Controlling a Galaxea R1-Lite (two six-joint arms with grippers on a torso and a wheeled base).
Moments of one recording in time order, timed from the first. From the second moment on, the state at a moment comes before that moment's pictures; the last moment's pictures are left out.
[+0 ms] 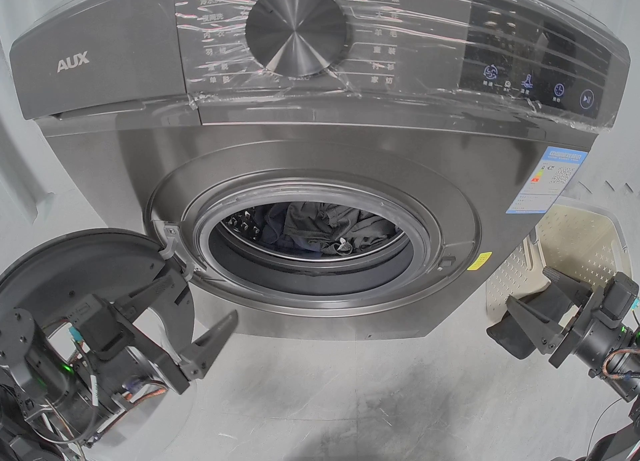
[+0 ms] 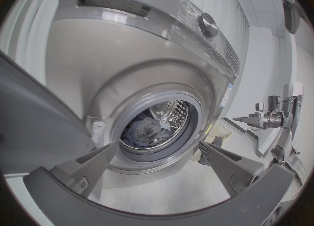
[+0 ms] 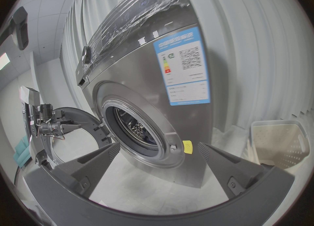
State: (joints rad) left arm -0.69 1.47 -0.03 -1.47 0.16 -0.07; right arm 0.53 1.27 -0.02 -1.30 -0.03 0.10
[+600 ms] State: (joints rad) left arm -0.53 0.89 -0.02 -0.87 0.15 -0.03; right arm 0.31 0.85 -0.02 -0.83 -0.03 0.10
